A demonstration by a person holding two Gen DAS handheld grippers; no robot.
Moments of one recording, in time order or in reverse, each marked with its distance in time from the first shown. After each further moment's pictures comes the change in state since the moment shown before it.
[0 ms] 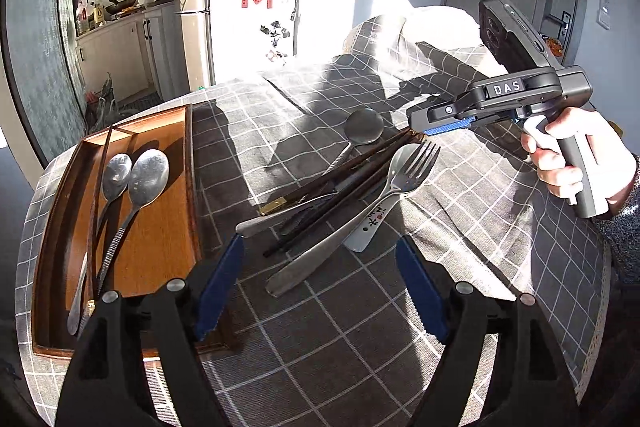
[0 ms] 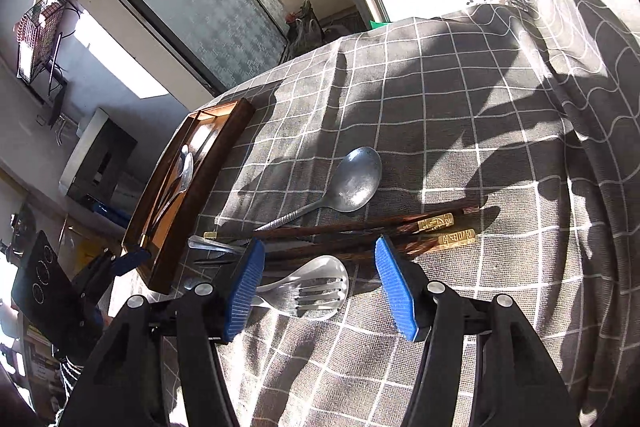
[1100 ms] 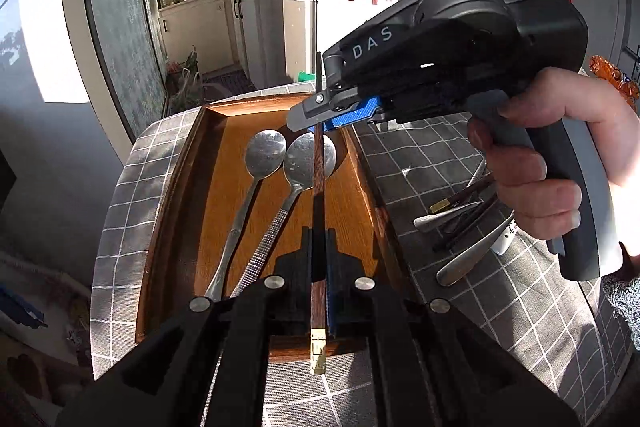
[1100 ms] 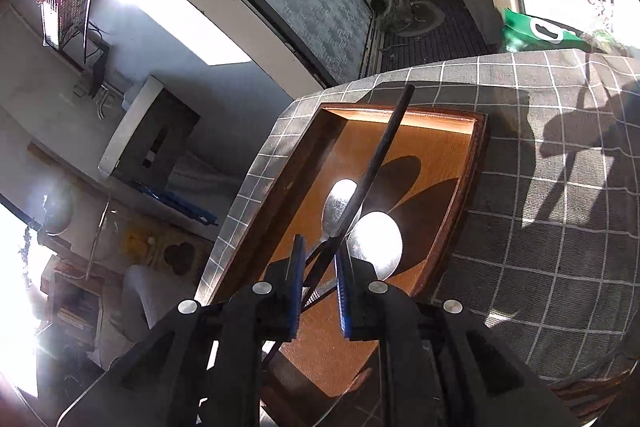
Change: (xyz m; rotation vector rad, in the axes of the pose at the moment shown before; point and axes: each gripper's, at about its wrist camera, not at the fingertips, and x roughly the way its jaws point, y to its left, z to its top) left arm -0.029 0.100 -0.008 -0.174 0.031 0.295; right arm 0.158 0.196 0.086 -0.076 0.125 0.194
